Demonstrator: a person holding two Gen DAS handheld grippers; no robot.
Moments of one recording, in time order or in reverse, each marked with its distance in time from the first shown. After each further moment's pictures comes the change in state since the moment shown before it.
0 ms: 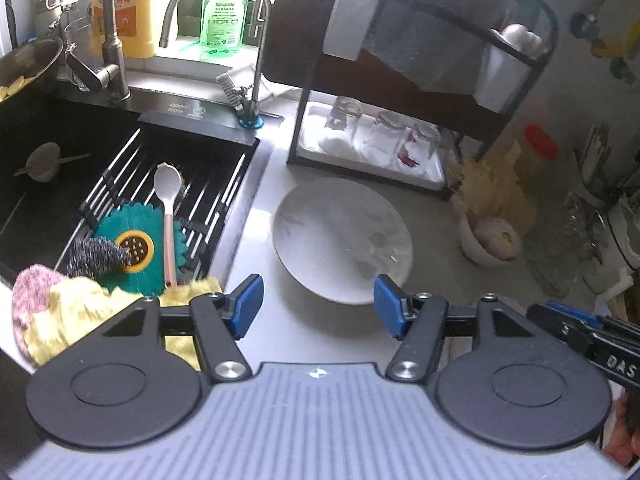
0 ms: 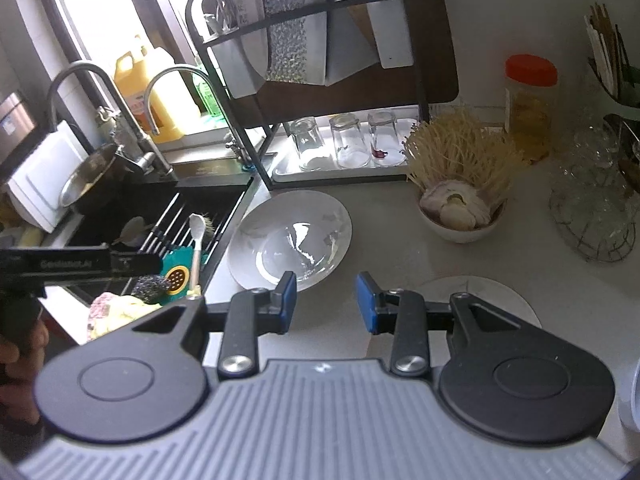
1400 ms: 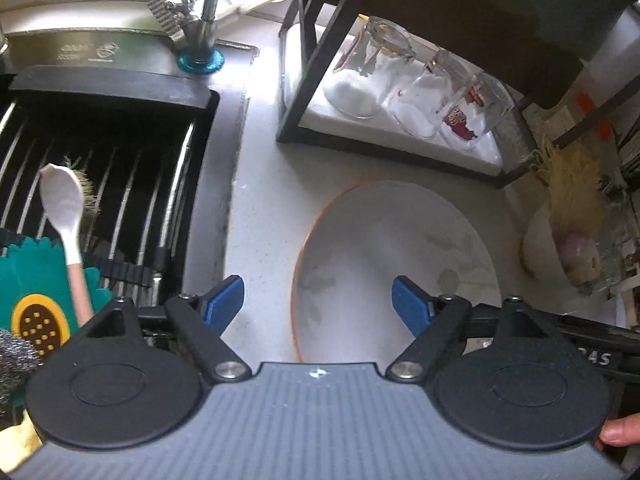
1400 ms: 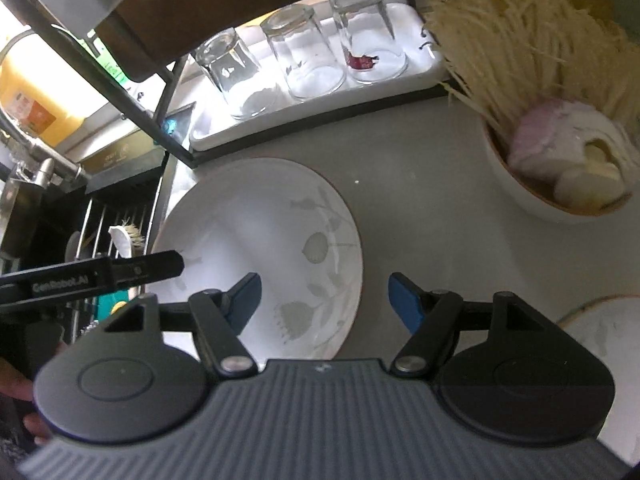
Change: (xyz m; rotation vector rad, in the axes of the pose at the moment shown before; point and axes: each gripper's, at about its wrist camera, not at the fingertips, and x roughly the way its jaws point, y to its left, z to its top) left arm 0.227 0.056 0.081 0.036 0.258 -0.193; right arm 0.210 -0.012 0.039 0.221 0.248 -0.089
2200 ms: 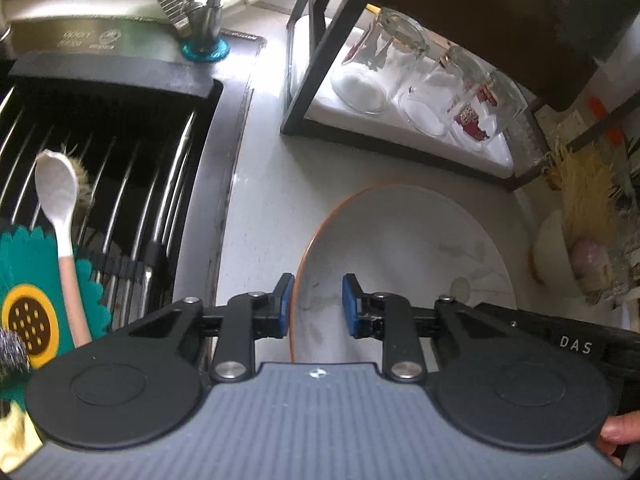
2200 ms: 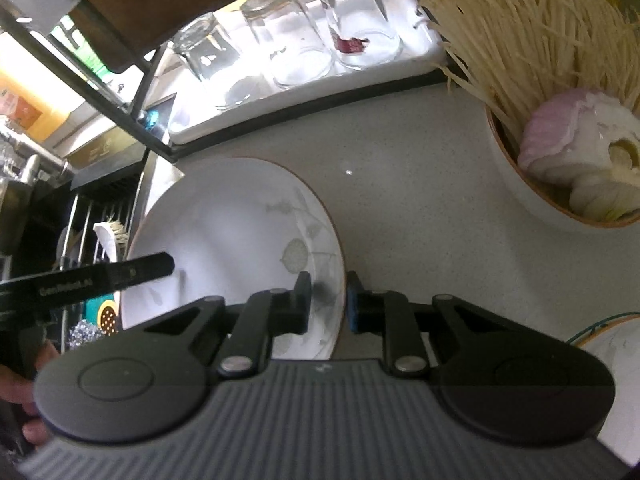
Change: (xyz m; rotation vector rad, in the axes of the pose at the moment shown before) left arm 0.009 0.003 -0.002 -0.040 -0.005 0.009; right arm 0.013 -0.010 0.007 0.002 0.030 -0.013
